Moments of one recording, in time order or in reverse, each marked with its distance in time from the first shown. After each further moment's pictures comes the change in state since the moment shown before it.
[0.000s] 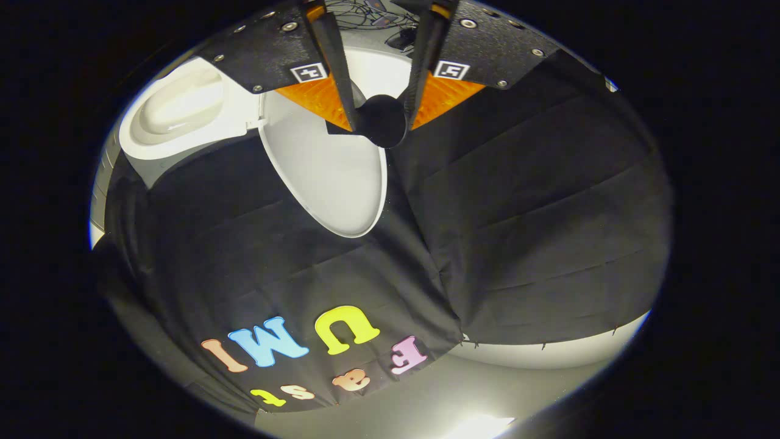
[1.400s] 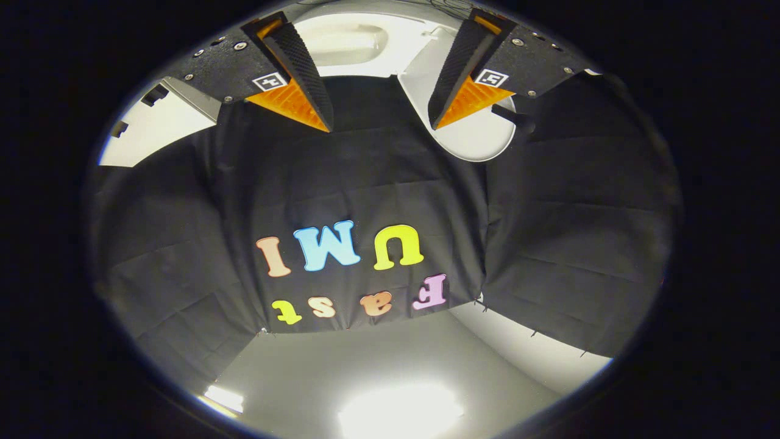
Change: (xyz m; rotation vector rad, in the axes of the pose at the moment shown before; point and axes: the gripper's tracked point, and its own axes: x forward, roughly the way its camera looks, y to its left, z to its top) arm -0.209 -0.172 0.139 -0.336 -0.293 -0.271
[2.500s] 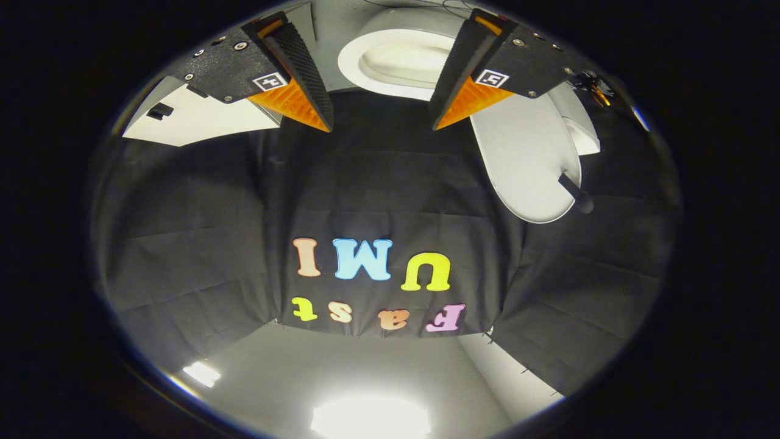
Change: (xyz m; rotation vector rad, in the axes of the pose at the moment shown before) arm -0.031 -0.083 -0.074 -0.184 0.069 -0.169
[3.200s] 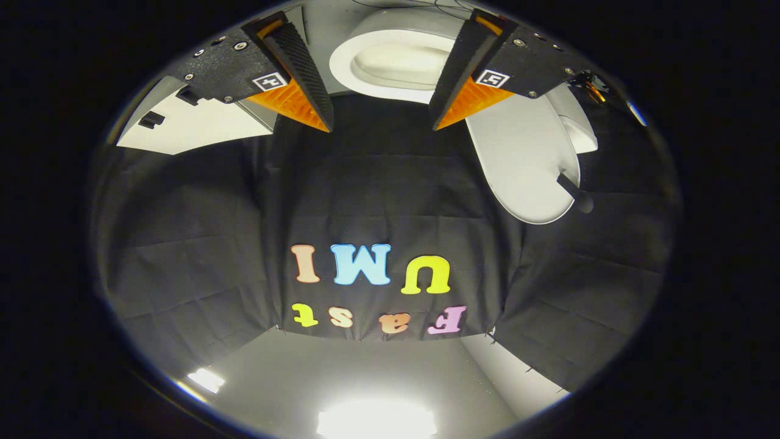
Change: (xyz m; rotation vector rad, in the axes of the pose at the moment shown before) arm 0.002 0.012 -0.004 0.029 0.021 0.012
